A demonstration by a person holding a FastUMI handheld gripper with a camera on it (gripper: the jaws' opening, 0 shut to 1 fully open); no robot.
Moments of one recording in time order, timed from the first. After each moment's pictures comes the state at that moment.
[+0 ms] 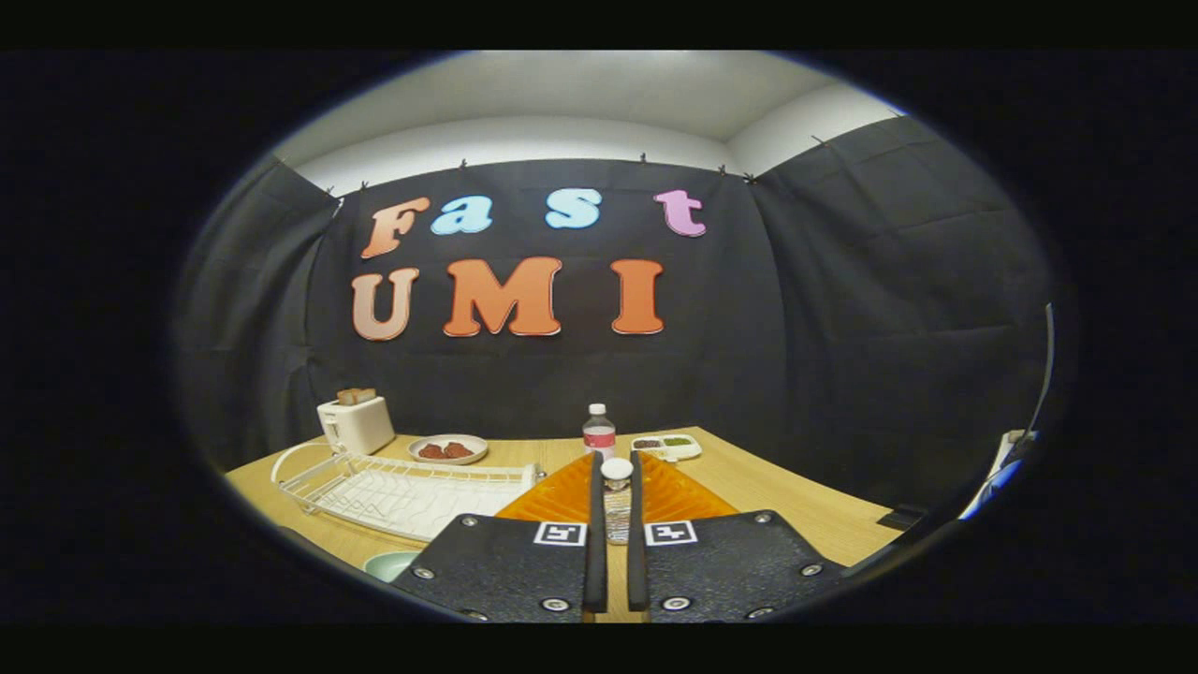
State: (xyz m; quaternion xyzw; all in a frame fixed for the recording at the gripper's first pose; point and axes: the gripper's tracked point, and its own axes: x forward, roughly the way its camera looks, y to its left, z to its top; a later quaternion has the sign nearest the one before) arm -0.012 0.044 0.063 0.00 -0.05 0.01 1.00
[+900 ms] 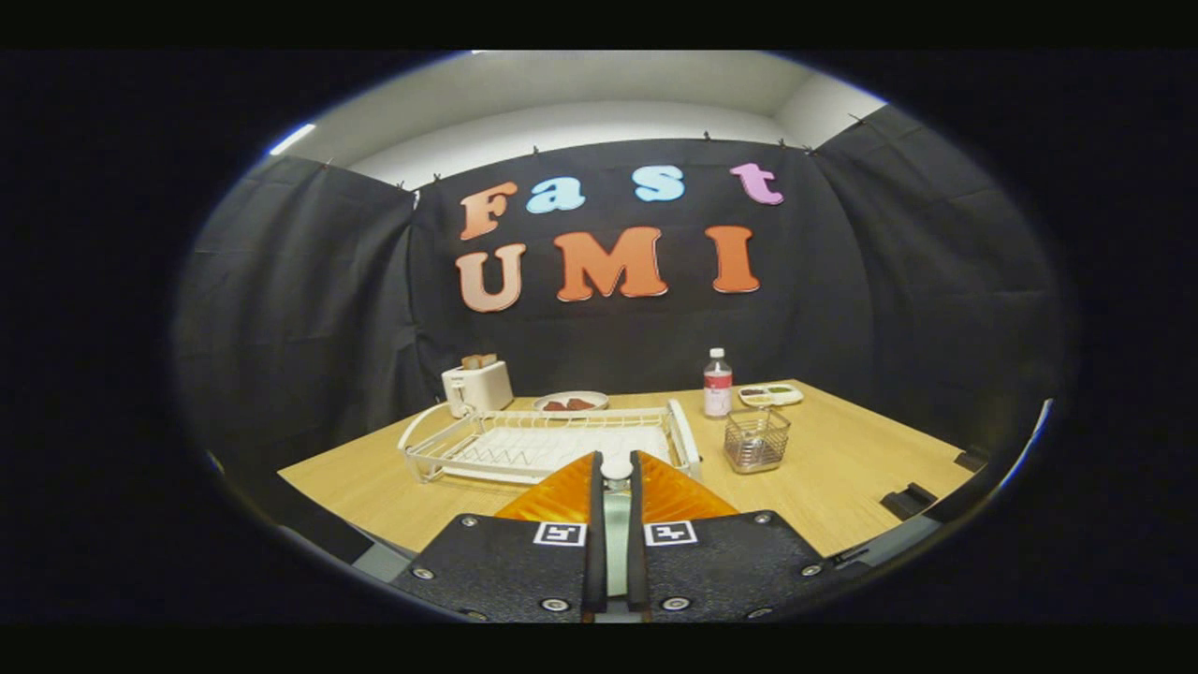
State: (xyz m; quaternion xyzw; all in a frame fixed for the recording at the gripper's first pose) arm -0.109 0.160 -0.020 0.01 0.03 0.15 0.99
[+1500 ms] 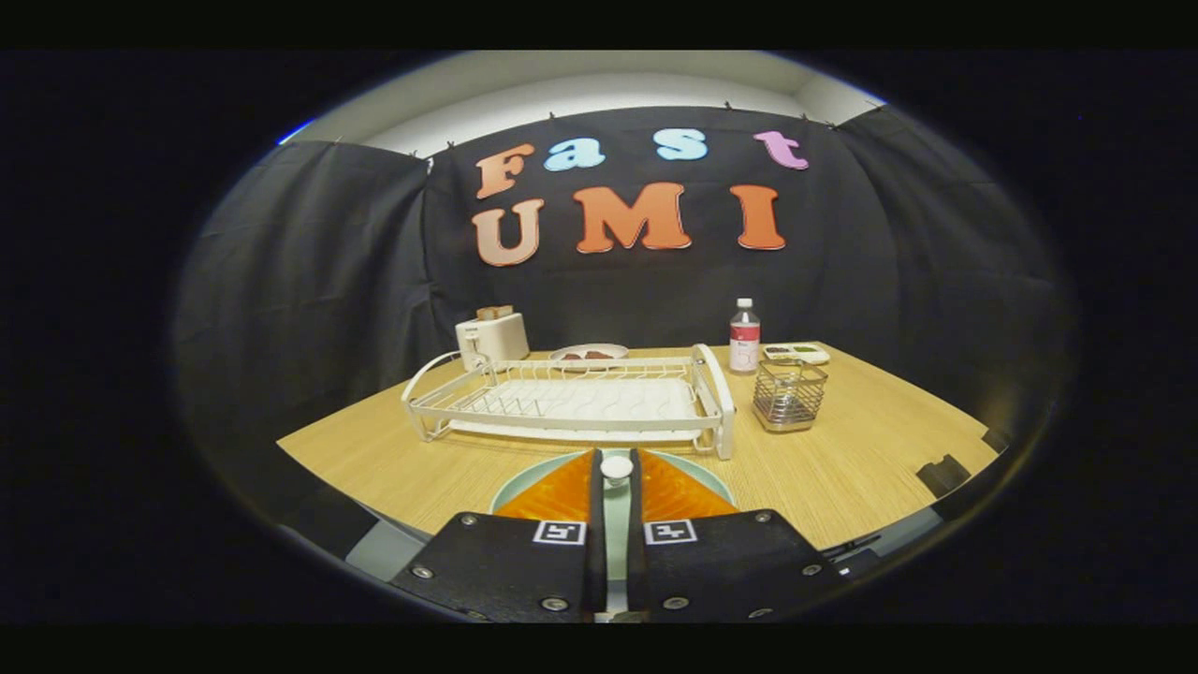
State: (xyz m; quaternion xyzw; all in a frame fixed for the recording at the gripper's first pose) arm -0.105 0.175 -0.070 0.00 0.09 0.17 0.98
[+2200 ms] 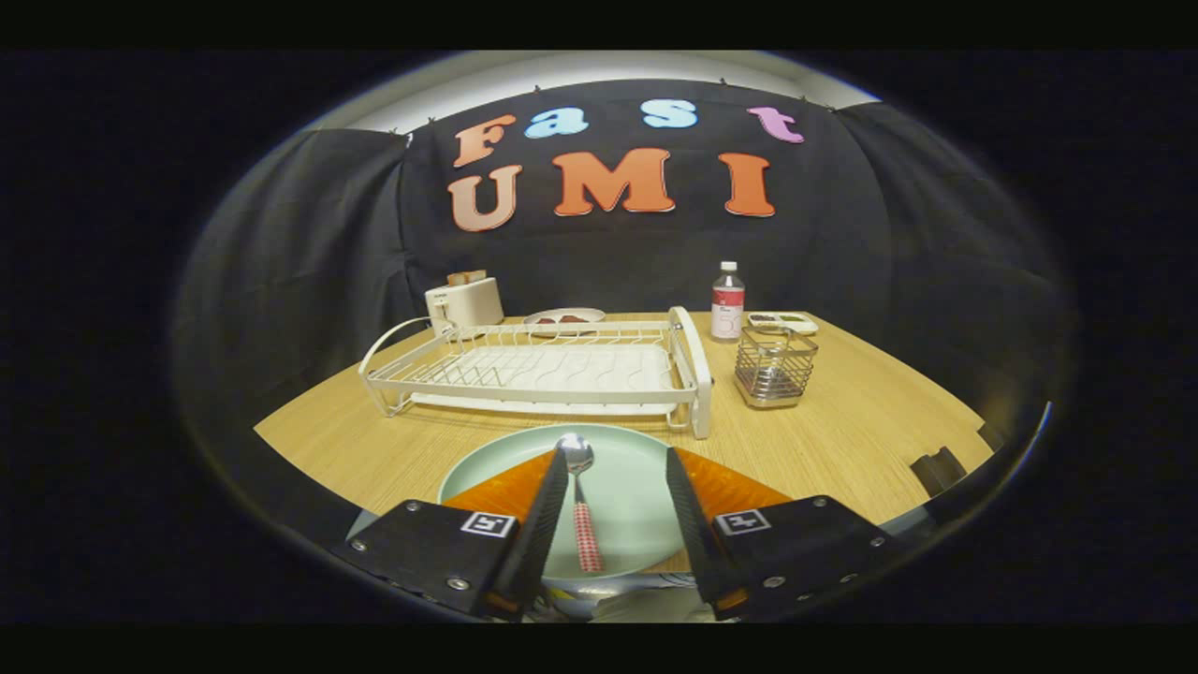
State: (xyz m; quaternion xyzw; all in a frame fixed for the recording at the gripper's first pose) arm -0.074 0.151 -0.097 -0.02 0.15 0.14 0.98
